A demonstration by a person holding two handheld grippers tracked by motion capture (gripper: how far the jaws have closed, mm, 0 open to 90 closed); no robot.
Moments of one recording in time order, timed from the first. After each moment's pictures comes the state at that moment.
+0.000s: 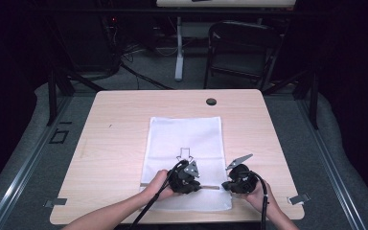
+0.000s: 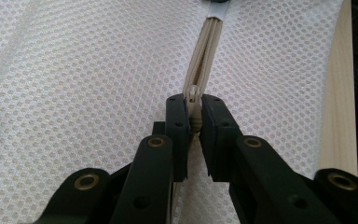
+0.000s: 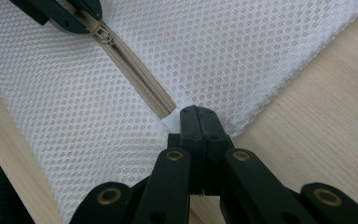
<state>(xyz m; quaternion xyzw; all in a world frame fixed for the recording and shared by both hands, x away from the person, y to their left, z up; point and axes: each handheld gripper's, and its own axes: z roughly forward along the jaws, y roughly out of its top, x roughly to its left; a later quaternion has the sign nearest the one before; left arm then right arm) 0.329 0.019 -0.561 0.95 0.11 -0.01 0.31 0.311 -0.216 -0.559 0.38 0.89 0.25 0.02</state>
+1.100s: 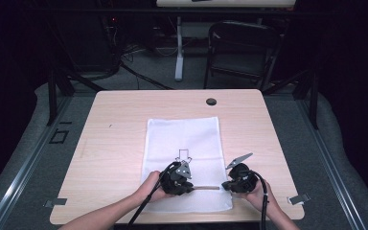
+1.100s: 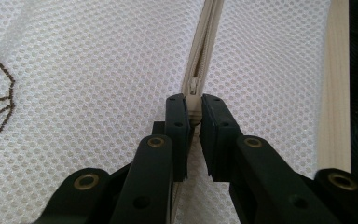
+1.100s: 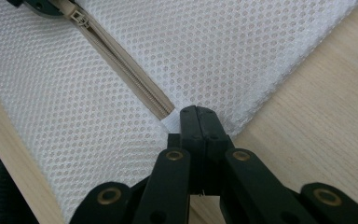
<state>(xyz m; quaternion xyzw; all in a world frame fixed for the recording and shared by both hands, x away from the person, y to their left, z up) 0.325 0.043 -0.560 0.95 0.12 -0.01 0.30 0.314 -0.217 -0.558 0.38 0.89 0.25 0.02</state>
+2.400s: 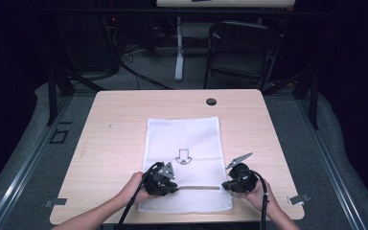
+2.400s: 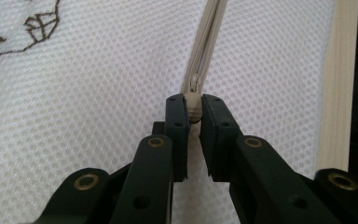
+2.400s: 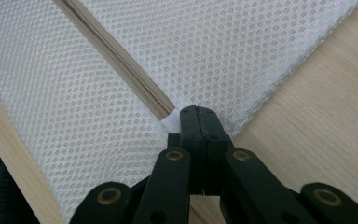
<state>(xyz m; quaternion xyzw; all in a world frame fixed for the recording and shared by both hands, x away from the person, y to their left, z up) 0.321 0.094 -0.557 0.95 0.14 0.00 0.28 0.315 -0.216 -0.558 0.38 0.89 0.25 0.01</state>
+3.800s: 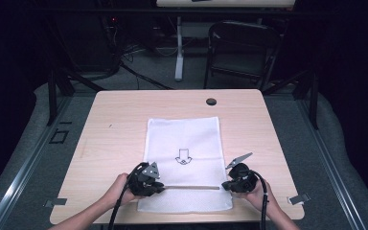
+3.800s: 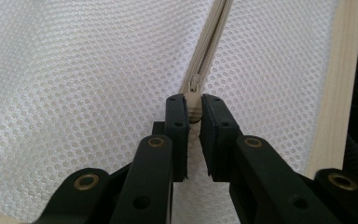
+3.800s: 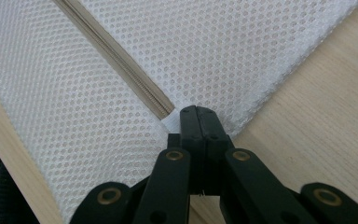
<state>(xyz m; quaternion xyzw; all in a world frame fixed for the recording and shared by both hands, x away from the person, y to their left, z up) 0.317 0.134 -0.551 0.94 0.17 0.01 0.28 0.315 -0.216 -0.558 0.38 0.89 0.25 0.01</state>
